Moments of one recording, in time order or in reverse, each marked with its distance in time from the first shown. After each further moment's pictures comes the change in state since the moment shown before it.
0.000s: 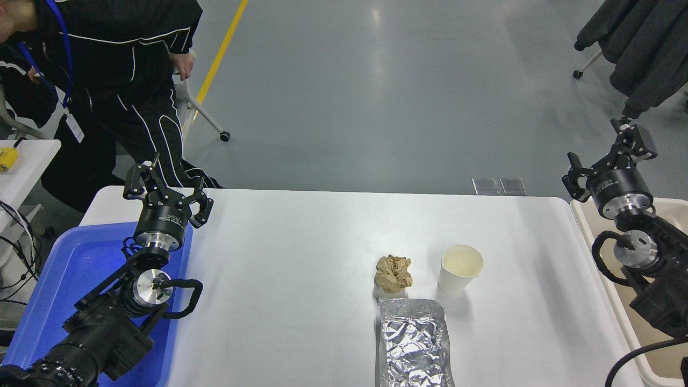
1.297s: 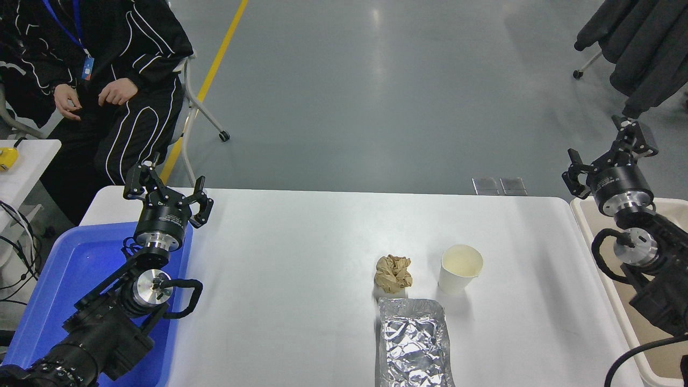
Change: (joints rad) left arm 0.000 0.000 0.000 0.000 0.000 0.000 0.000; right arm 0.010 0.000 0.003 0.003 0.002 0.002 0.005
